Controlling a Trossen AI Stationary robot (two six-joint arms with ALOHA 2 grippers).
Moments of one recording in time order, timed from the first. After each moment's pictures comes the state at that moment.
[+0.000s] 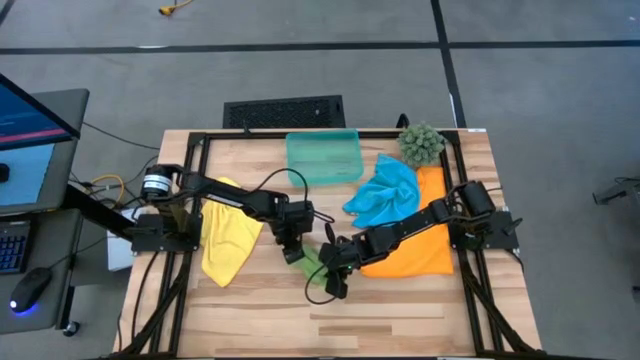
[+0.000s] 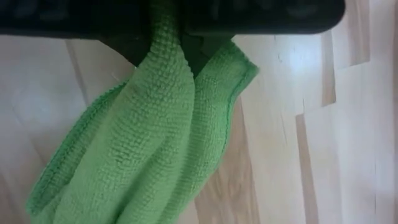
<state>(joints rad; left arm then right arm) 0.01 1.80 1.03 -0.46 0.41 -0.48 0.30 1.99 1.15 -0.14 -0.08 0.55</state>
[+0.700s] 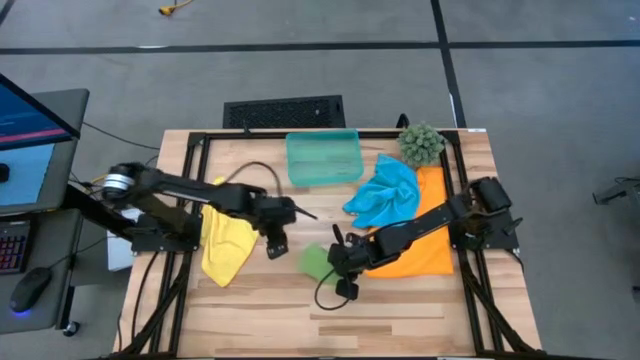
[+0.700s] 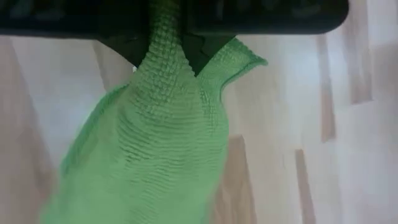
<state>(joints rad) -0.05 1.50 1.03 -0.70 0.10 -0.43 0.34 1.87 1.15 -0.33 0.04 0.52</state>
